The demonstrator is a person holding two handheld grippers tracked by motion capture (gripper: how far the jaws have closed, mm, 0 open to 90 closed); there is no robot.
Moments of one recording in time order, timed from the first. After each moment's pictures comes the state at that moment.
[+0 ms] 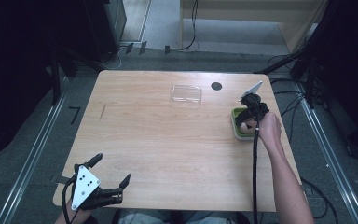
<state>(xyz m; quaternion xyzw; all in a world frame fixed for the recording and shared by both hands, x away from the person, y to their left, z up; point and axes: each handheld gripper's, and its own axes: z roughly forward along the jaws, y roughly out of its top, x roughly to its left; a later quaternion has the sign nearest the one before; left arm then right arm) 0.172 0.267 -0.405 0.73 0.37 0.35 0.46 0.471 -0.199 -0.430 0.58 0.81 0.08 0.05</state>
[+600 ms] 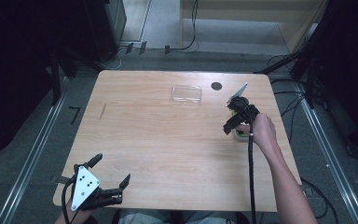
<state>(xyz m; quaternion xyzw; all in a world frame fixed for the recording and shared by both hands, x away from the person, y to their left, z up) 0.171 0.268 -0.404 0.73 0.36 0.35 0.46 0.438 -0.155 -0.403 0.49 0.87 0.08 0.04</state>
